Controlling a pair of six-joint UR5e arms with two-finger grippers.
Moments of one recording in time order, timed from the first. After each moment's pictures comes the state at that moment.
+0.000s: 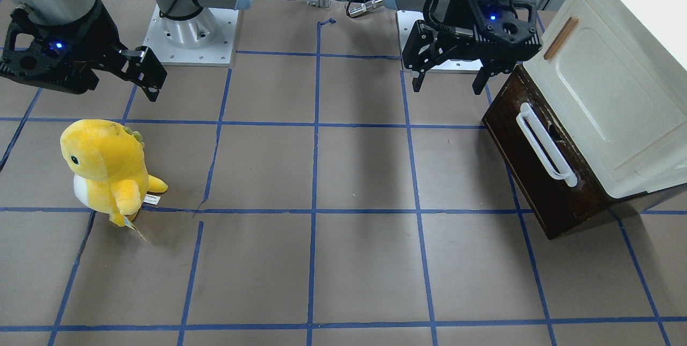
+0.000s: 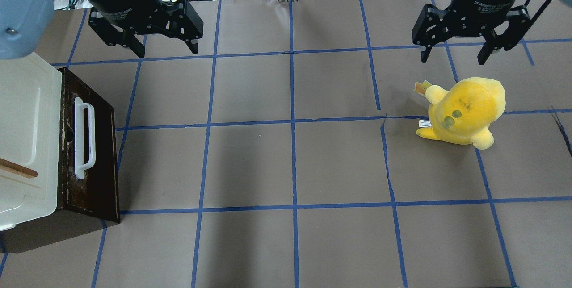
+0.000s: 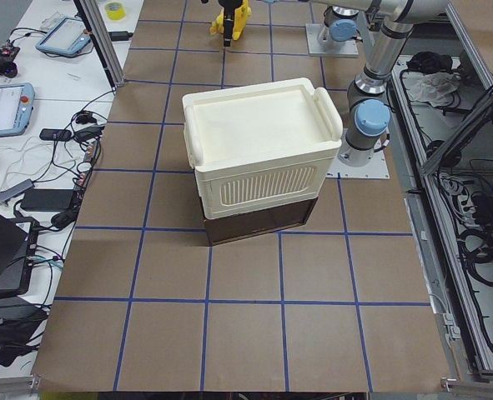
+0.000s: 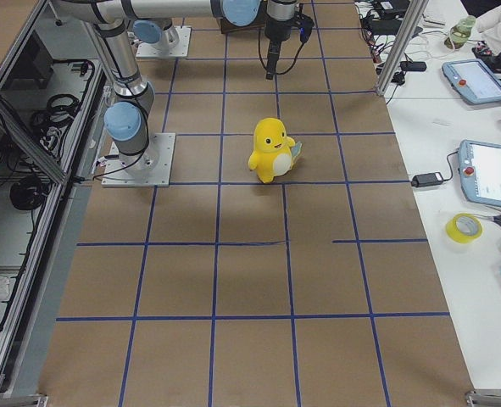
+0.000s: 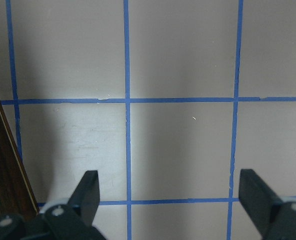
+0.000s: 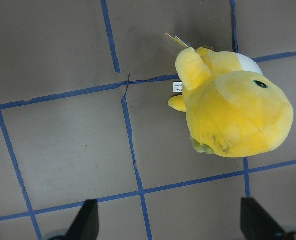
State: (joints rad) left arm -1.65 -1.57 -1.47 -1.56 1.55 -0.09; right arm 1.51 -1.53 1.48 -1.44 -1.63 0.11
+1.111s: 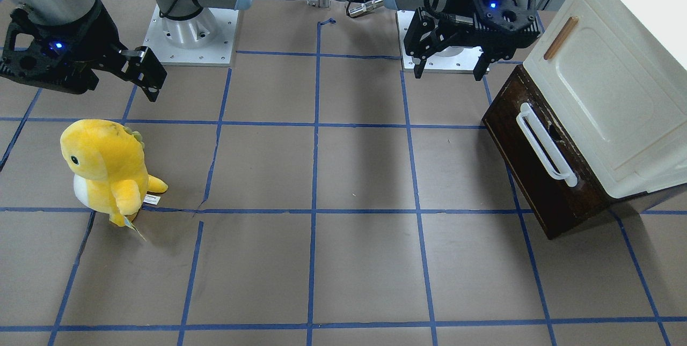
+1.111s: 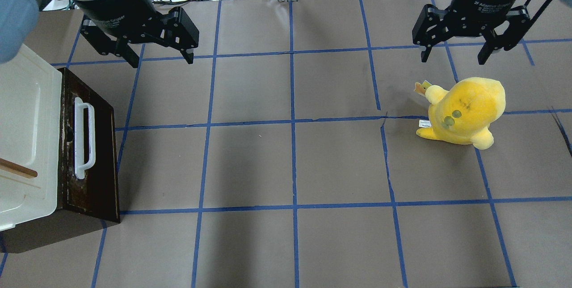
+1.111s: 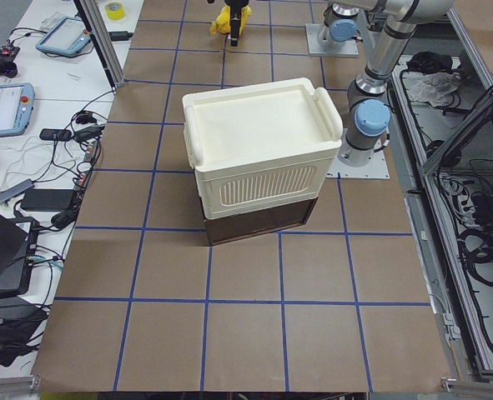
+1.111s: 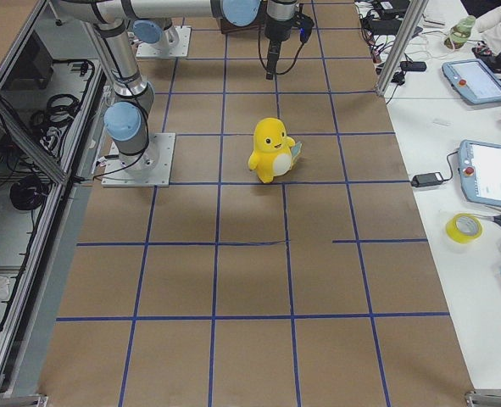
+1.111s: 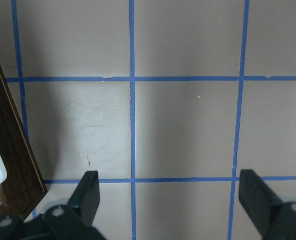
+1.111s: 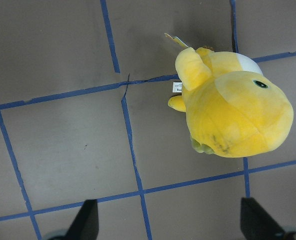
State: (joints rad) left arm -1.65 -1.55 -1.47 -1.62 1.55 -0.10; right arm 1.51 -1.53 1.48 -1.44 -1.63 0.11
